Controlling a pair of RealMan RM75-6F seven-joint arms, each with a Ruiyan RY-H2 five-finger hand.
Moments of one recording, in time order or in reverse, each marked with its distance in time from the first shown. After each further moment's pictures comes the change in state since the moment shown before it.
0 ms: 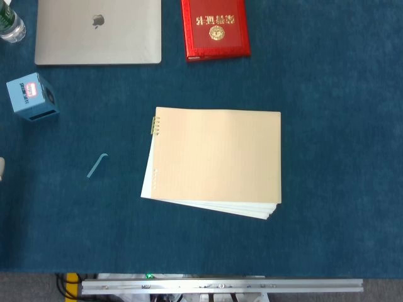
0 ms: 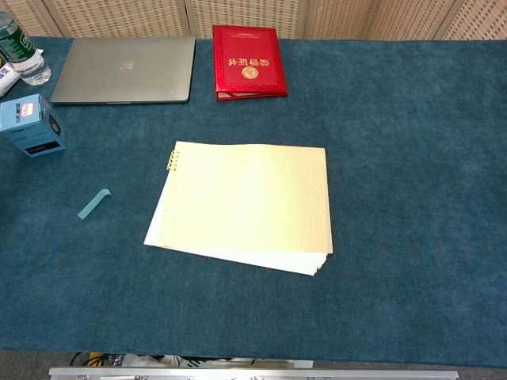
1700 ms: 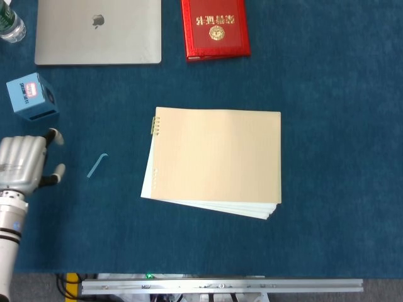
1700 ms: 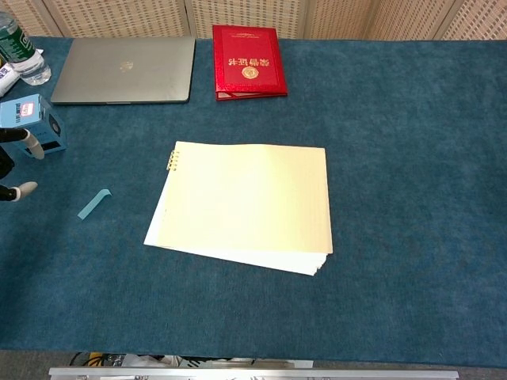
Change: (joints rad) left arm -0.171 -0.083 -0.018 -0.242 -0.312 -0.227 0.387; right arm 0.146 0.124 0.067 -0.111 0.023 -0.127 0.012
